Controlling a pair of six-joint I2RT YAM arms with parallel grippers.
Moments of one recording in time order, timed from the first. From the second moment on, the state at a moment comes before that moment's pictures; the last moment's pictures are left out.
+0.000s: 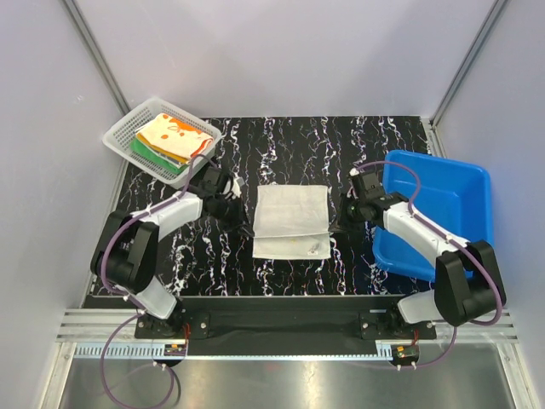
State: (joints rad) left arm -0.38 1.62 0.94 -0.47 0.53 -0.51; right arm 0.36 1.40 0.86 -0.49 -0.23 0.57
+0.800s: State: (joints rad) left arm -0.48 1.46 0.71 -0.36 0.46 -0.61; right arm 0.39 1.27 0.63 -0.43 -0.25 0.57
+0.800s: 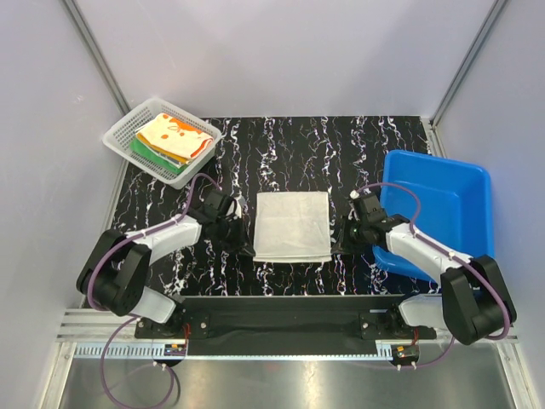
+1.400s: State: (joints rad) left arm -0.50 1.45 0.74 -0.45 0.39 -0.57; right arm 0.40 1.21 0.64 -0.48 -0.23 0.60
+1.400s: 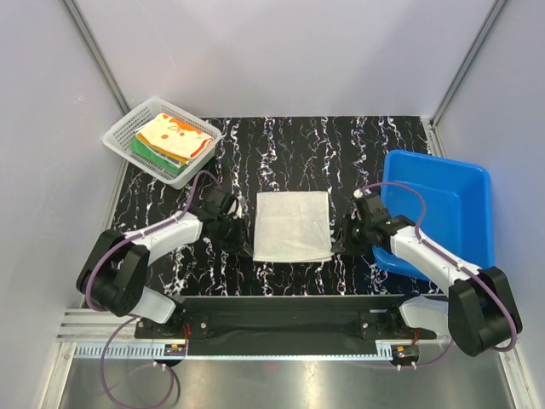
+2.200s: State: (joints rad) left arm -0.53 1.56 0.76 -0.31 0.41 -0.60; right arm 0.43 1.30 0.60 -0.43 -0.23 0.64
